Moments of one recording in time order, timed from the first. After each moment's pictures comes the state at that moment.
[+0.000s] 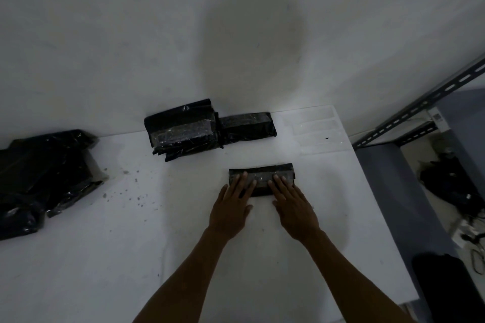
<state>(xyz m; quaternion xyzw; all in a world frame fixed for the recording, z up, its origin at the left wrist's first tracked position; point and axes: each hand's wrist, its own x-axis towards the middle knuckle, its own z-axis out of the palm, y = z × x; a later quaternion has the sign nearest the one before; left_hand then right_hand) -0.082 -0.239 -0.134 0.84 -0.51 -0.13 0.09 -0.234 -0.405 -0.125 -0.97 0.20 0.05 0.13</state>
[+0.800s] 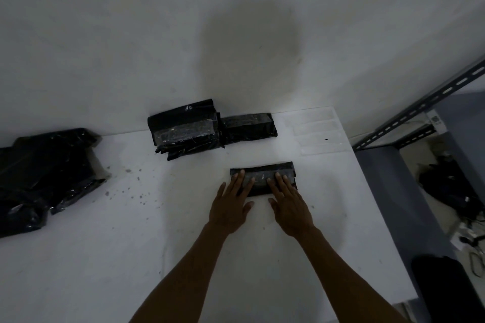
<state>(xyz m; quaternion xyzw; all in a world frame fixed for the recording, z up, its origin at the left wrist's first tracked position) -0.074 -0.240 -0.126 0.85 -0.50 -0.16 0.07 -0.220 -0.393 -0.113 -0.95 0.25 0.06 0.18</state>
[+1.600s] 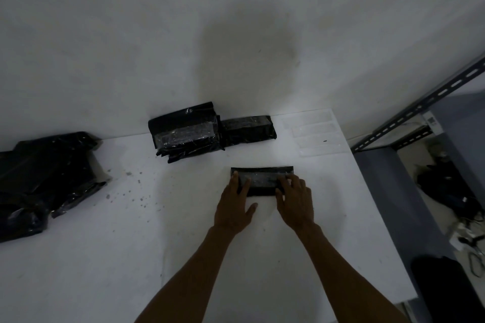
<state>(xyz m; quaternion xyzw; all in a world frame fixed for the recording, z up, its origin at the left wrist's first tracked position) -0.084 -0.246 -0.121 0.86 -0.43 -0.19 0.18 -0.207 -0.402 -0.104 -0.92 0.35 -0.05 0.18</state>
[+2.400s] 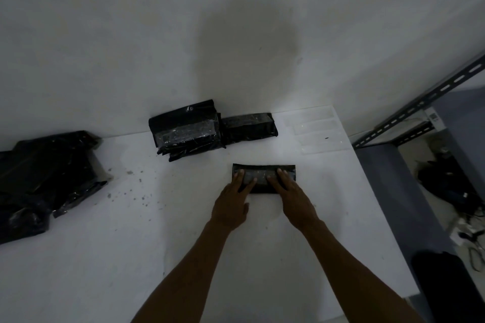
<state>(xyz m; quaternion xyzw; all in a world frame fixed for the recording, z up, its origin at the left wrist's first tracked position) -0.067 -0.238 -0.125 0.83 -0.50 -0.21 0.15 -0.213 -0.406 -0.115 -0.96 0.23 0.03 0.18</state>
